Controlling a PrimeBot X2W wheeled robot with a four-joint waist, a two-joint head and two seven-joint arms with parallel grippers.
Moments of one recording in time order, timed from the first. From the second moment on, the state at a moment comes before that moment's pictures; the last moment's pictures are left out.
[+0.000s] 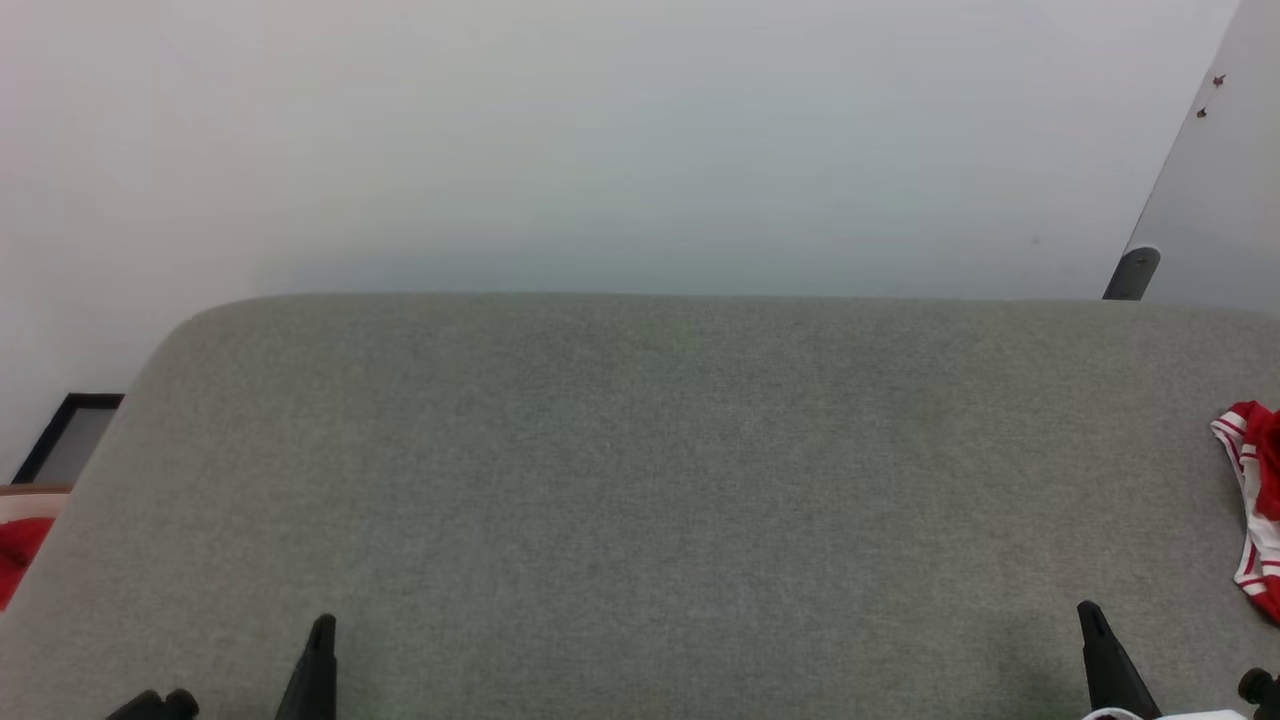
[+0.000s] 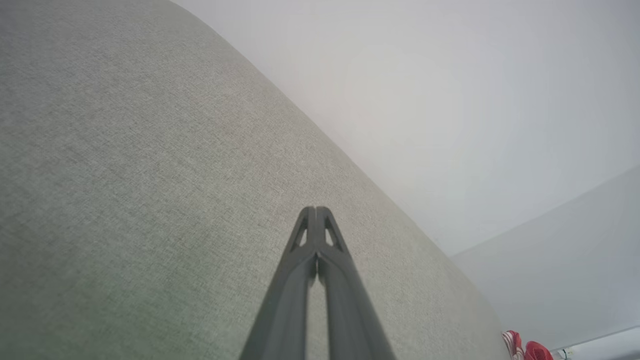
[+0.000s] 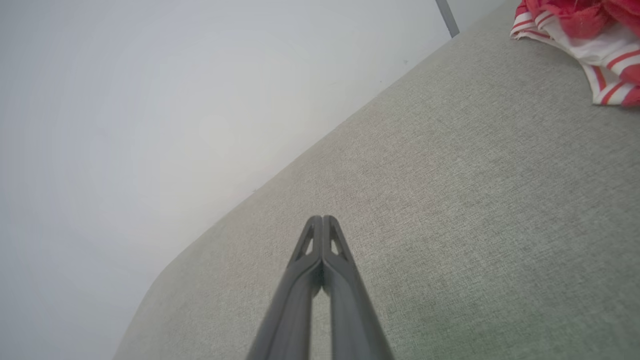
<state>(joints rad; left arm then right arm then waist) 0.06 0.16 0.05 0.26 -0.93 -0.13 -0.09 0.07 -0.09 -0.04 0.24 0.81 0.13 -0.09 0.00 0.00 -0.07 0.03</state>
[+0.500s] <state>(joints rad) 0.03 0.13 0.07 0.26 -1.09 -0.13 -0.04 0.03 -0.09 -0.06 0.24 1.00 0.13 -0.04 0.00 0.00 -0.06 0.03</state>
